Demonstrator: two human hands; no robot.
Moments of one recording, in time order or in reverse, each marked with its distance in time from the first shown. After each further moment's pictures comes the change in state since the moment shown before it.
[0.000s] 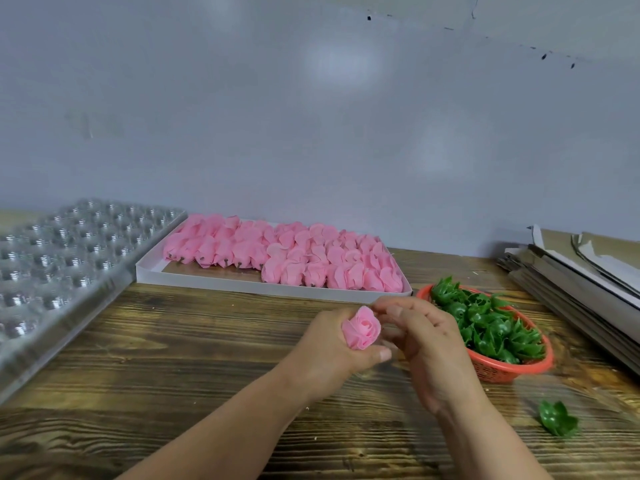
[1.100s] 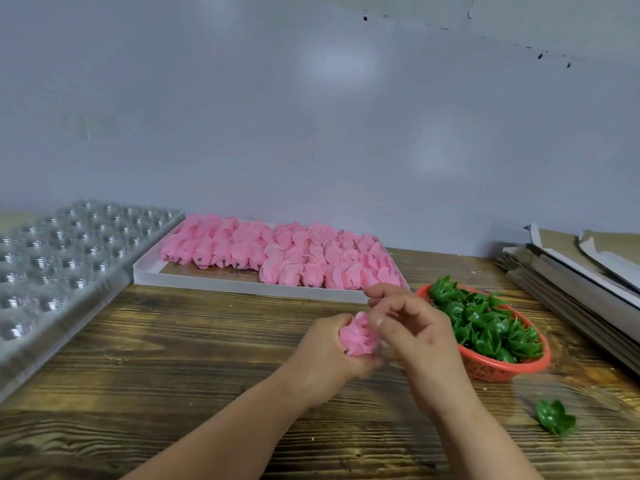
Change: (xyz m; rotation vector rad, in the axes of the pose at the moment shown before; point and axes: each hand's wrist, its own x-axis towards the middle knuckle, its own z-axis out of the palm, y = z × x) left_hand 0.001 -0.010 0.003 0.057 0.011 -0.057; right_hand -0.005 -0.004 0.005 -0.215 -0.020 -0.188
